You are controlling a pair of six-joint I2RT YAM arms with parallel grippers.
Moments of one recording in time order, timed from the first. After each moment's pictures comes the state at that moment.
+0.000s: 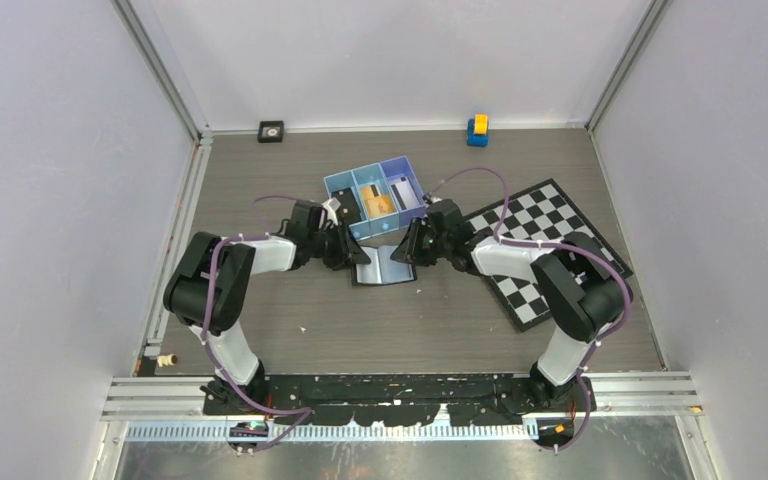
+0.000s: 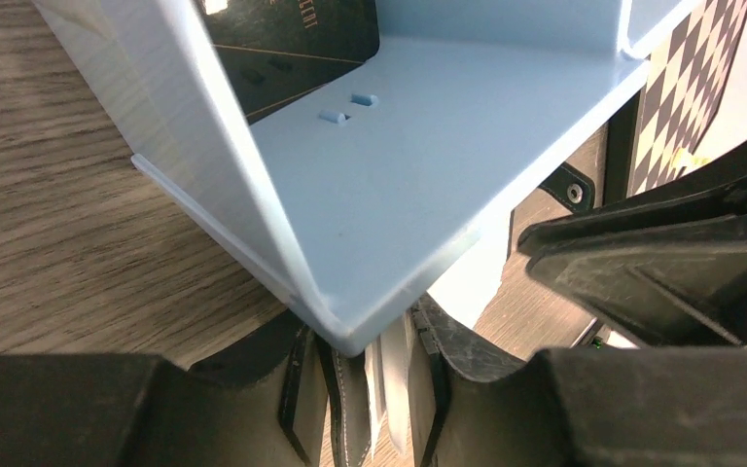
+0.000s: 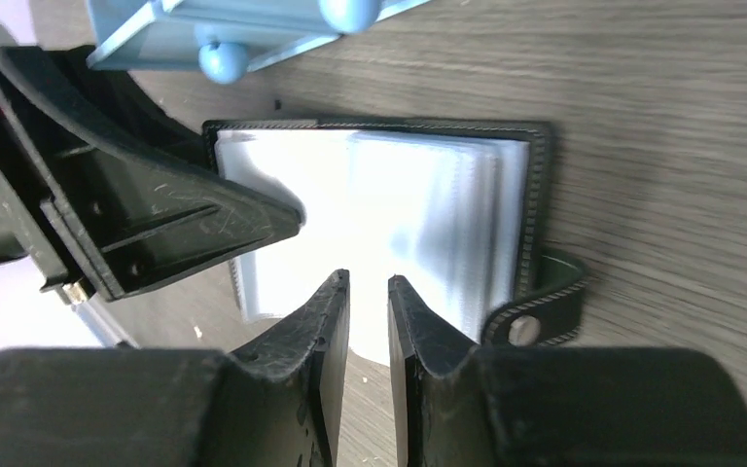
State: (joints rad) left arm -0.35 1.75 0.80 0.13 0.52 -0.68; right arm 0.60 1.74 0.87 0.18 -0.28 0.80
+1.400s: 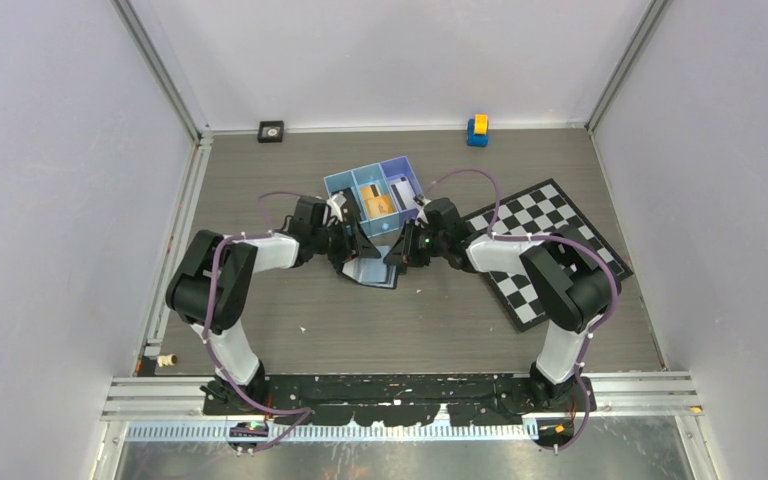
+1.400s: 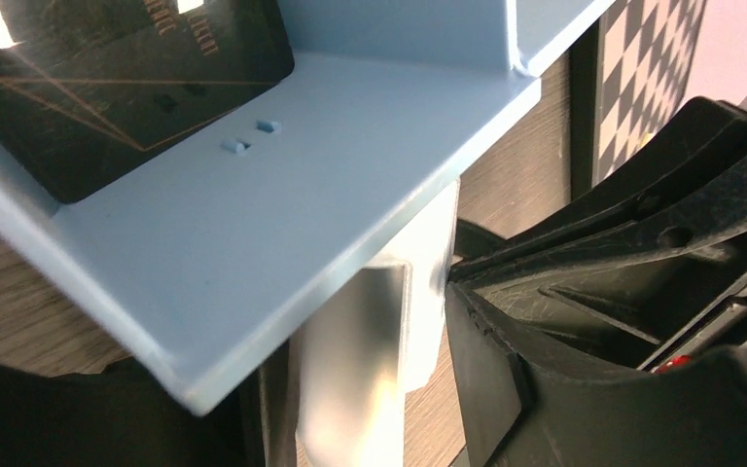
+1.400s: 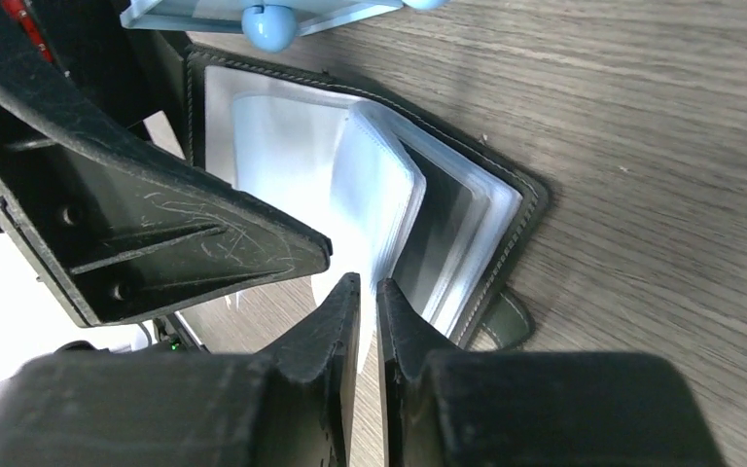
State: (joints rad) left arm -0.37 1.76 0.84 0.12 0.56 -0.69; right arm 0.60 1.80 0.90 0.21 -0.40 0.79
